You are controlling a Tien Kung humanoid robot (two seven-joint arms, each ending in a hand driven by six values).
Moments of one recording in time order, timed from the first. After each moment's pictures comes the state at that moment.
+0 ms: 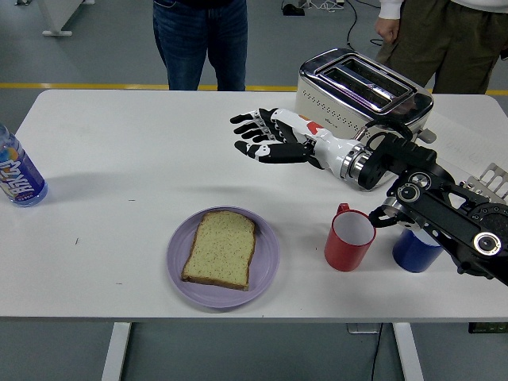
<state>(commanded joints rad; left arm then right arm) -0.12 0.12 -0.91 -0.18 0.91 0.22 0.34 0.88 -0.25 0.64 1.28 -0.92 0.00 -0.07</state>
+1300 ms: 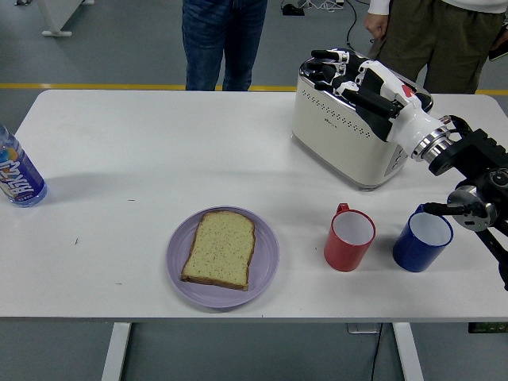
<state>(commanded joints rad) -0.10 0.12 -0.93 -0.18 0.94 0.22 0.35 0.71 -0.40 0.89 1.42 -0.67 -0.07 0.01</state>
